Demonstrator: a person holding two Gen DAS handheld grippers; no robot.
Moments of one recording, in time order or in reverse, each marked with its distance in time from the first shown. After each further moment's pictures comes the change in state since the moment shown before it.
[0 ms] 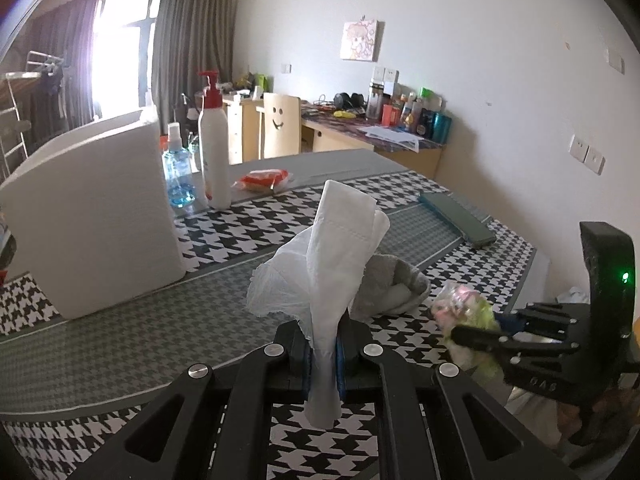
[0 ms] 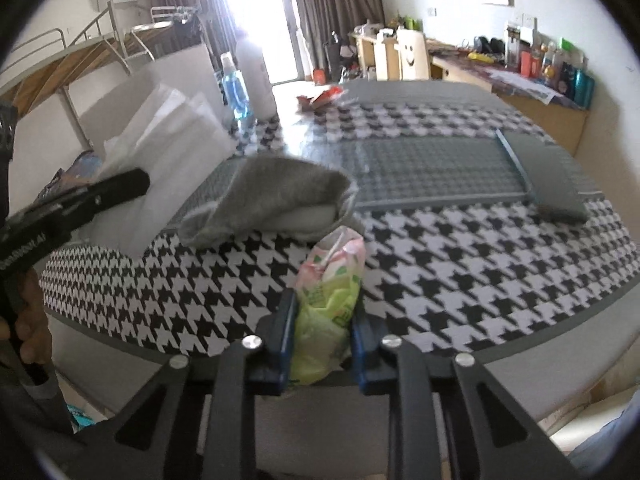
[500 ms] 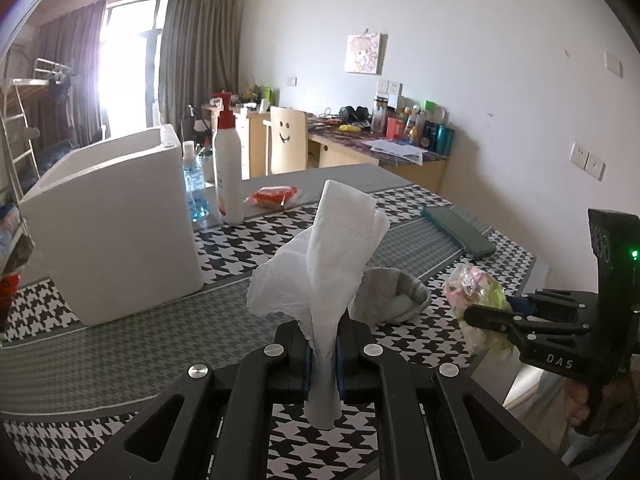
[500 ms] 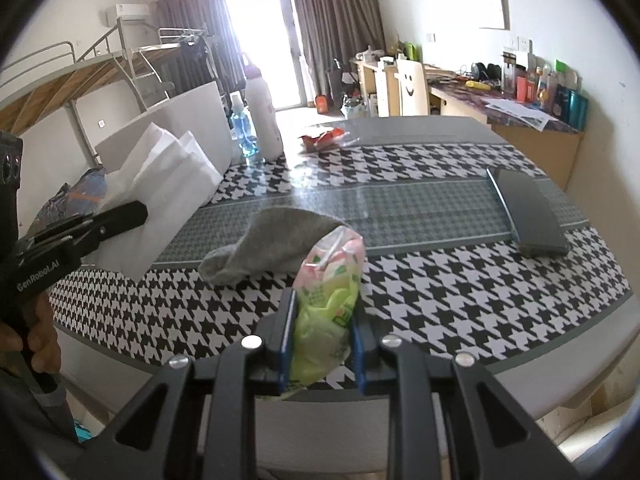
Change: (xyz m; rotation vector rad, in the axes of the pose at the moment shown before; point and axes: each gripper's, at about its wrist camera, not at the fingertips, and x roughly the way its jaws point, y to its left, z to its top) left arm -0.019 -0.001 0.003 0.003 -0.043 0.026; right arm -0.029 0.008 0.014 -0.011 -0.095 0.007
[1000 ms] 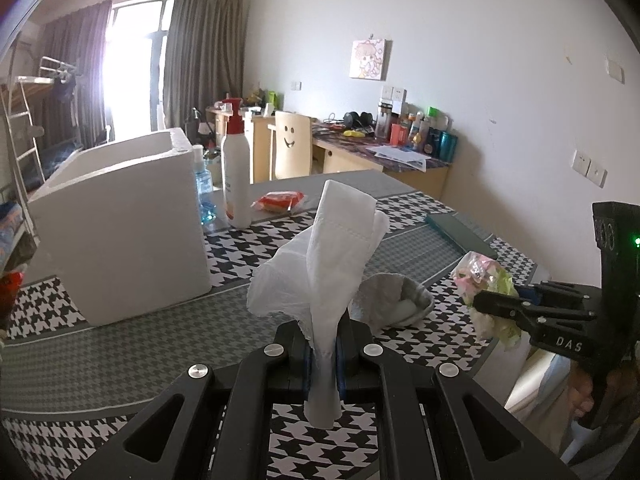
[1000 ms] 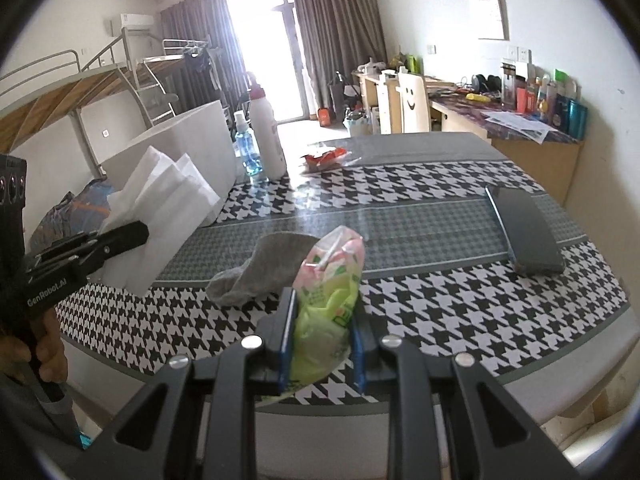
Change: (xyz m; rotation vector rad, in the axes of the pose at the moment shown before) left arm -0.008 0.004 -0.001 -0.015 -0.017 0.011; right arm -0.008 -0.002 0.012 0.001 -0.046 0.010
